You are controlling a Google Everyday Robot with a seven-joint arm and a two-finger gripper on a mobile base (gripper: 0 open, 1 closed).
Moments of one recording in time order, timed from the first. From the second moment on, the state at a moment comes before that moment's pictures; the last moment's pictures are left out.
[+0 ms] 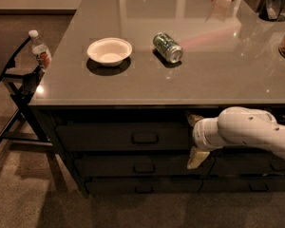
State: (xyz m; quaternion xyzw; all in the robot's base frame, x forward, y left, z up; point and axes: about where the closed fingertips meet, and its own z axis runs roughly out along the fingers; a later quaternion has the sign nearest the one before) arm 0.546 -0.167 0.639 -0.70 0.65 -0.05 0.29
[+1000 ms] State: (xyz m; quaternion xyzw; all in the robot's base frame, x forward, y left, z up) arm 0.424 -0.217 0.643 -0.70 0.64 -0.07 0.31
